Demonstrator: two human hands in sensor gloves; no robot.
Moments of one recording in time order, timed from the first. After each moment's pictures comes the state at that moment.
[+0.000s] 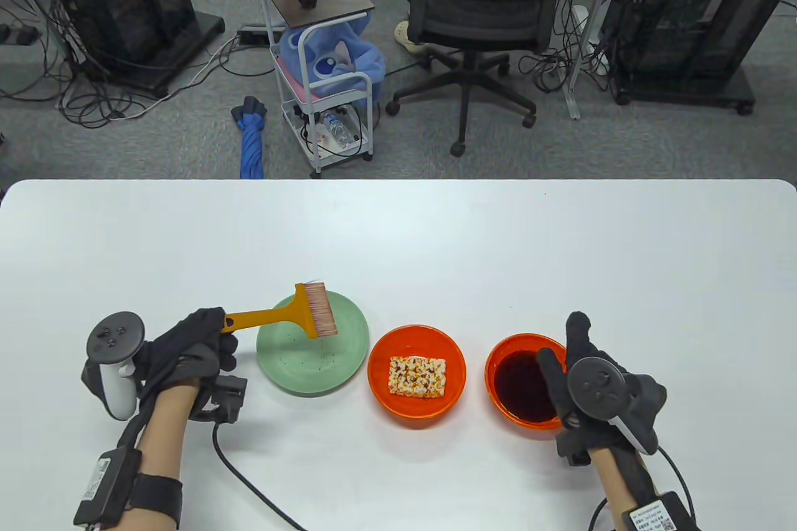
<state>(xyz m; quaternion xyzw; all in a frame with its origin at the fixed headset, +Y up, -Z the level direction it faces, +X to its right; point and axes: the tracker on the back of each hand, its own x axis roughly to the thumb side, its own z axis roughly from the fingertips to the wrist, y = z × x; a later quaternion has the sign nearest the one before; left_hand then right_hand) -0.356 -0.724 -0.305 -0.02 0.21 0.56 0.80 0.241 -0.693 -0.271 -0.01 -0.13 0.98 0.14</state>
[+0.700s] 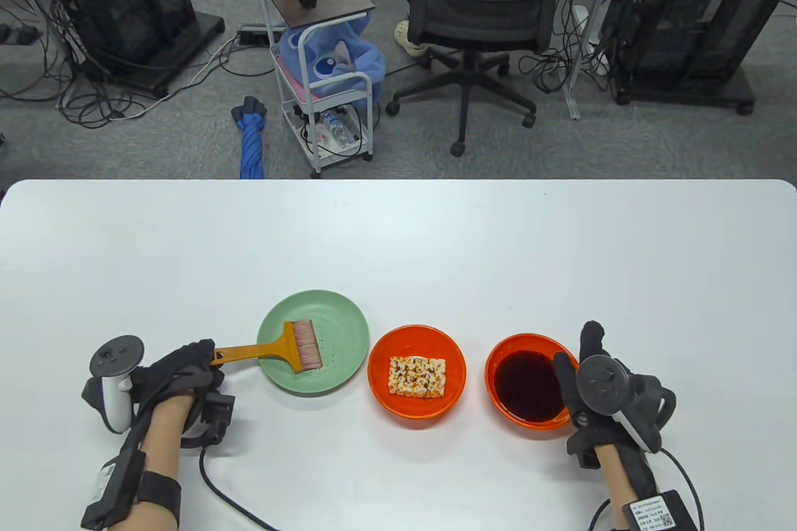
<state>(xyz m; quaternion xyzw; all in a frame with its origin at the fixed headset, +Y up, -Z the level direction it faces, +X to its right) -0.383 -0.784 -0.299 -0.13 0.29 0.53 0.78 0.251 -0.712 -0.275 -0.04 -0.11 0.99 0.12</state>
